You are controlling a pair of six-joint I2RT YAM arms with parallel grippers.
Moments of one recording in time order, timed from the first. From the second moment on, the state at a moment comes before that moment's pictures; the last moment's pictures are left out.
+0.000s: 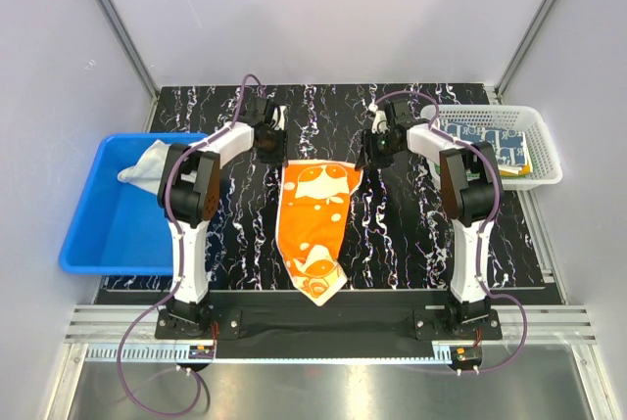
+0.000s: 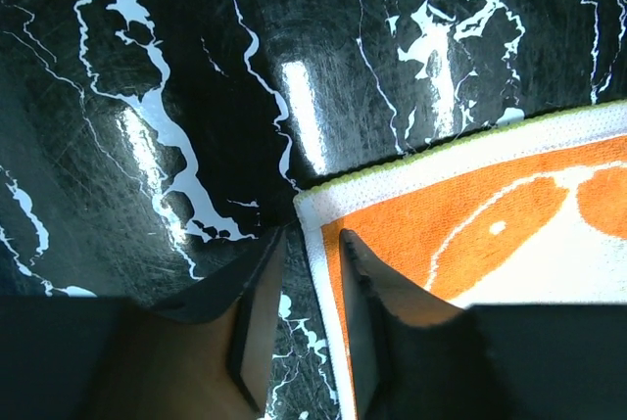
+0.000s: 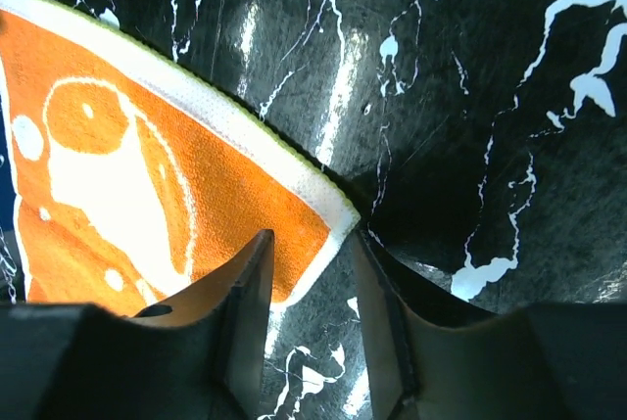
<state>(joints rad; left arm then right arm) -0.30 2.16 1.61 -0.52 0.20 -0.21 0.26 2.16 1.55 -0.44 -0.44 0.18</state>
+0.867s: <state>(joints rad) -0.30 2.20 1.67 -0.54 0.28 -0.21 0.27 2.19 1.60 -0.46 -0.43 0.17</state>
